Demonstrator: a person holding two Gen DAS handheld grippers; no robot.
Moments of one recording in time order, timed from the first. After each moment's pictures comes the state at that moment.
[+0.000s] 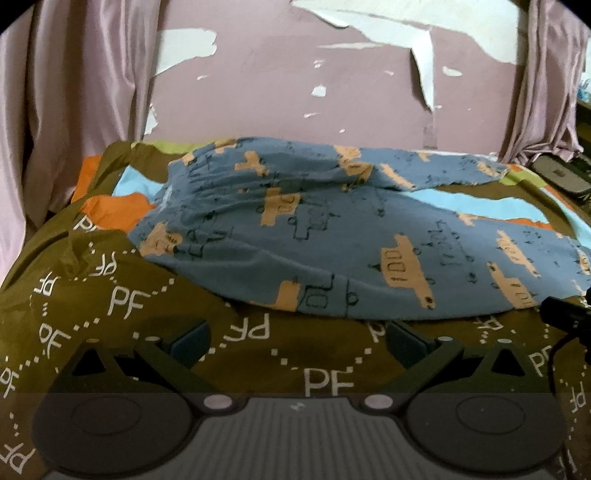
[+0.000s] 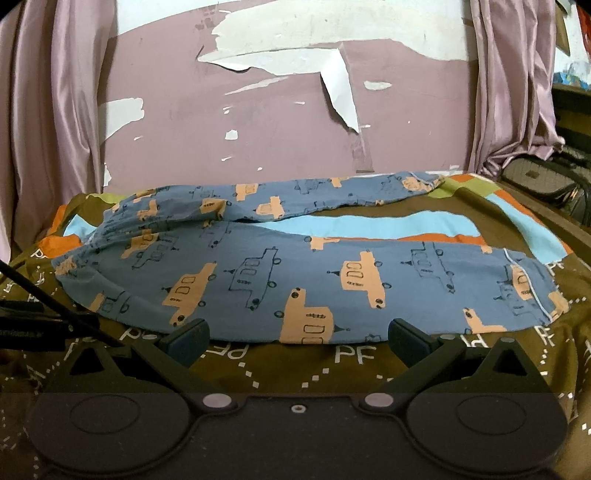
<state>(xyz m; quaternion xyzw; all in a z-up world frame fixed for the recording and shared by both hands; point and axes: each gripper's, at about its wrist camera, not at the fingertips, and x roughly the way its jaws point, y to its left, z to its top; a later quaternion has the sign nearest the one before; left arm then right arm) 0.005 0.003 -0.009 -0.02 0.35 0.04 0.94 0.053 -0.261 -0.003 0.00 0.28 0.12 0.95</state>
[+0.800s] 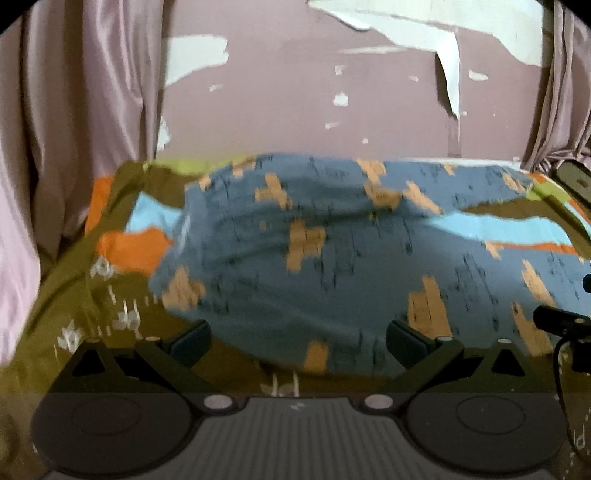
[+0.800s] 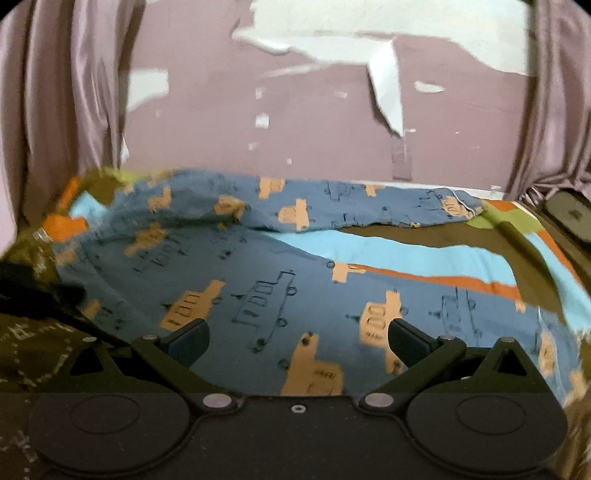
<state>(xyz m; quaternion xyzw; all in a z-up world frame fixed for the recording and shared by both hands) 0.053 0.015 0.037 -0.01 0.37 0.06 0.93 0.132 -0.236 0.029 -0.08 0.33 0.16 0.93</state>
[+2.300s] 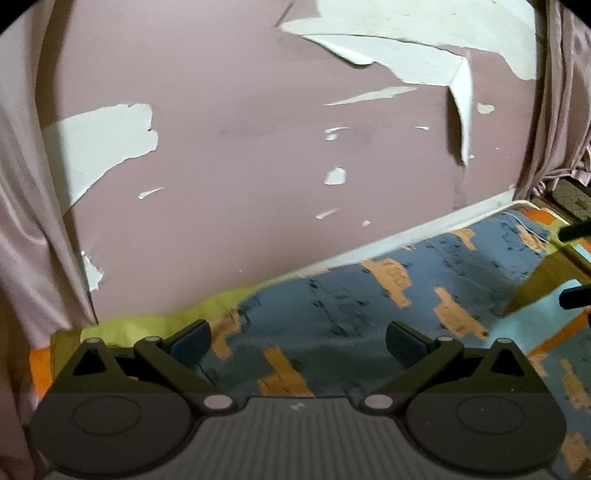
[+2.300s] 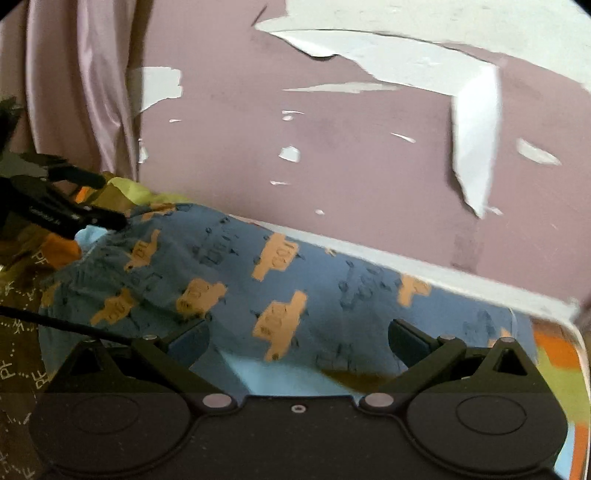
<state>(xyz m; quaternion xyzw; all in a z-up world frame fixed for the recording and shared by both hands) 0.262 0.080 0.082 0.05 0.35 -0.04 0.93 0.348 -0.226 0.090 -0.16 0.34 0.36 0.86</state>
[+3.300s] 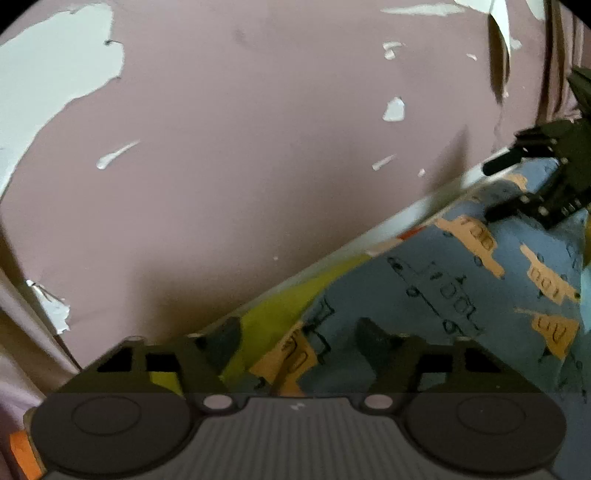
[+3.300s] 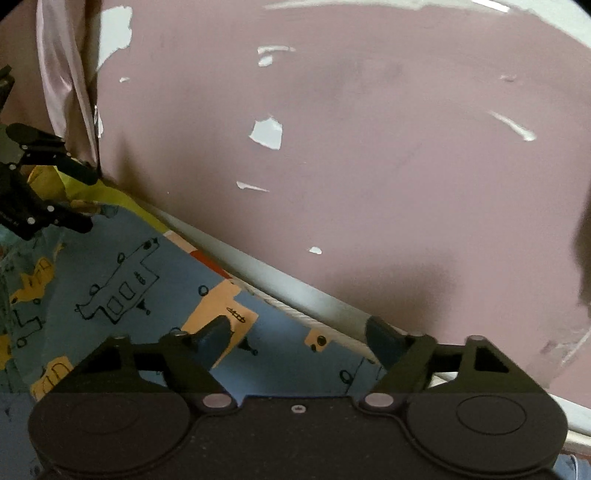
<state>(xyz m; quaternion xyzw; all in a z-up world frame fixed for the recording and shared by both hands) 0.359 0.132 0.019 0.11 0.42 -0.09 0.90 0.494 -0.142 0.005 -0.20 0.35 0.38 0.83</state>
